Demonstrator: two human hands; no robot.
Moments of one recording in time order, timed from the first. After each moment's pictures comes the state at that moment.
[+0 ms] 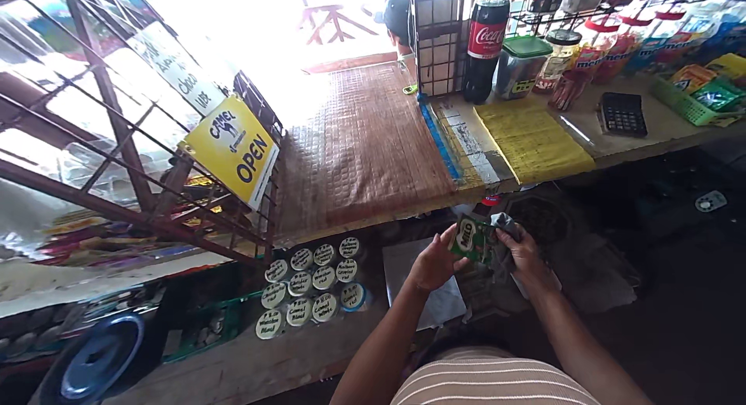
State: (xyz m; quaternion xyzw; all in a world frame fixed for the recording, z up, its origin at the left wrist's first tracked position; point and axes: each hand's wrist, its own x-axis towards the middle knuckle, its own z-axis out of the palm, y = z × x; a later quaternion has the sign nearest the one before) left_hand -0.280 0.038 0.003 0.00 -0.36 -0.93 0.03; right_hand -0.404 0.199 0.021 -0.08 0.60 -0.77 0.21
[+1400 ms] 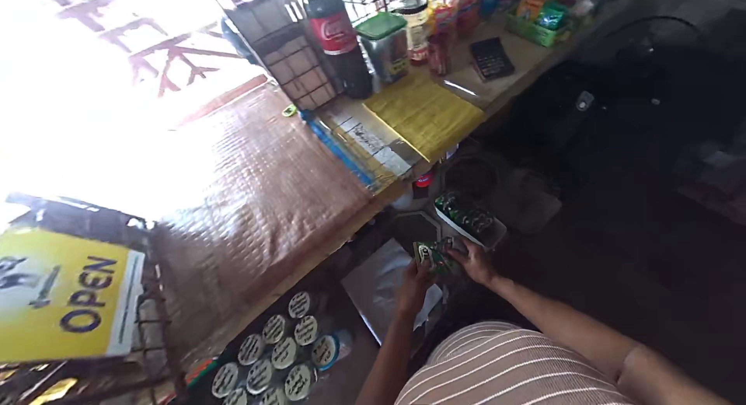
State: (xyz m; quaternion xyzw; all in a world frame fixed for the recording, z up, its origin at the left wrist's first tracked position) left_hand -0.288 0.099 -0.042 0.28 -0.56 -0.78 -0.05; right_hand -0.366 0.262 -0.051 -0.13 0.78 -0.58 0.19
